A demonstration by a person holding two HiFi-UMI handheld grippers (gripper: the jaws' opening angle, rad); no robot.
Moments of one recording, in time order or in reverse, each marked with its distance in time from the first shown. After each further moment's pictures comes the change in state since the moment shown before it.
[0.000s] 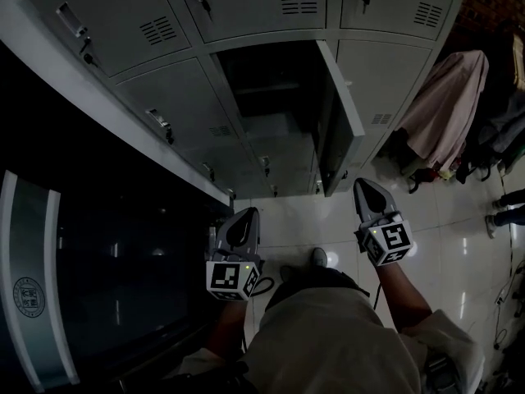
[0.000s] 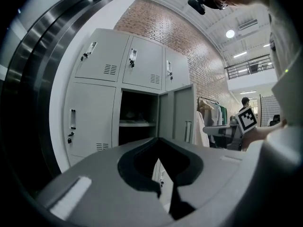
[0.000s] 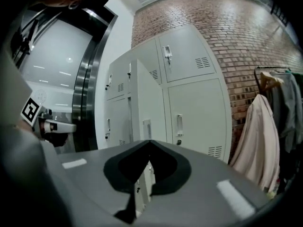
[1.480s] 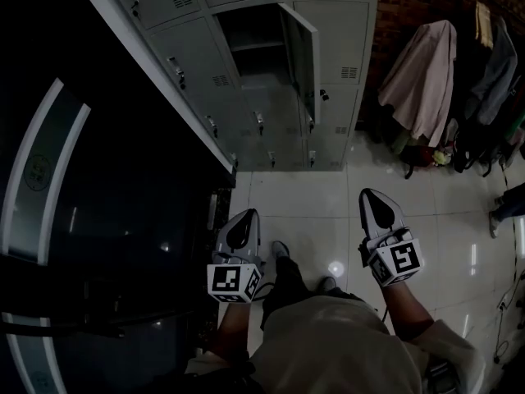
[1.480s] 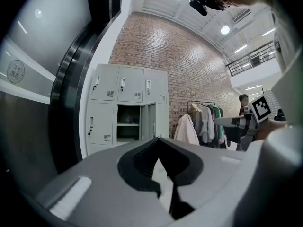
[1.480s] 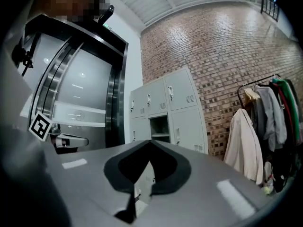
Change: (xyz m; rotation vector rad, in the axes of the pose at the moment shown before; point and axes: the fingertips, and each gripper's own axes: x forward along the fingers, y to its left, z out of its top) left arm -0.259 -0.250 0.078 0.051 -0.055 0.087; right arm -0.370 0.103 0.134 0.011 -0.165 0.075
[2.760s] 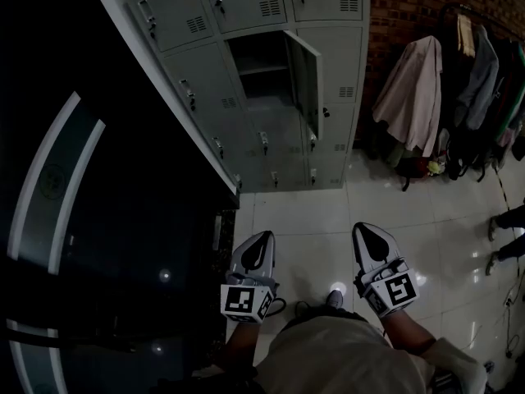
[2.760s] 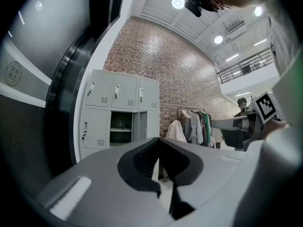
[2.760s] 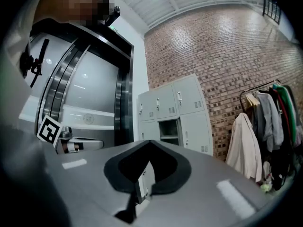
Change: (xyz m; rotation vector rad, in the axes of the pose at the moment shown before) left arm -0.078 -0.019 0.079 -0.010 -0.036 -0.103; right arm -0.059 0.126 0.058 0.001 0.159 -0.005
